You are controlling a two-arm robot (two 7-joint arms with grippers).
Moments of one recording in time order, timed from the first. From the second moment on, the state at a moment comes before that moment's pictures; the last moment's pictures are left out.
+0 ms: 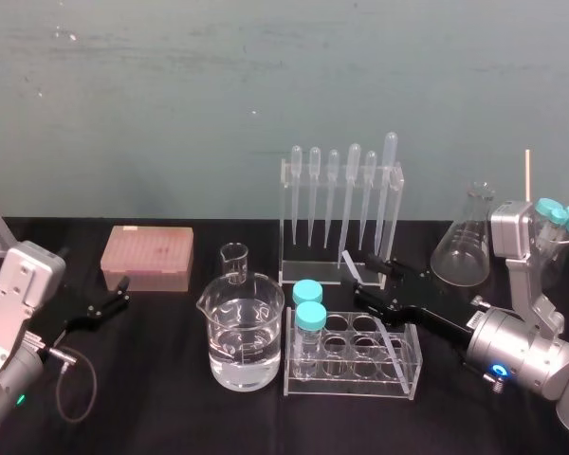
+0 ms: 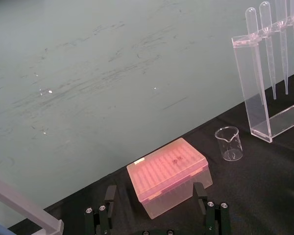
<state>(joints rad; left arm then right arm) -0.20 0.60 0.45 -1.41 -0.25 -0.12 0.03 0.36 0.46 -0.44 -1.26 0.58 -0.05 0.61</state>
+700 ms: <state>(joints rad) -0.20 0.60 0.45 -1.41 -0.25 -0.12 0.03 0.36 0.46 -0.44 -1.26 0.58 -0.05 0.61</state>
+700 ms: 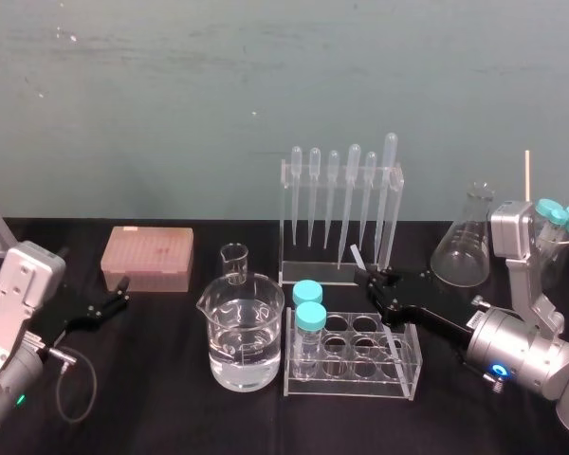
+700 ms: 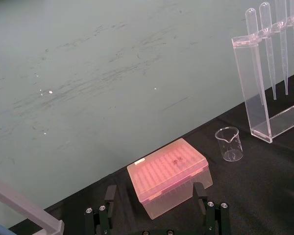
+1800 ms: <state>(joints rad) -0.20 0.60 0.45 -1.41 -0.25 -0.12 0.03 0.34 0.39 -0.30 -1.38 0.62 -0.43 0.68</state>
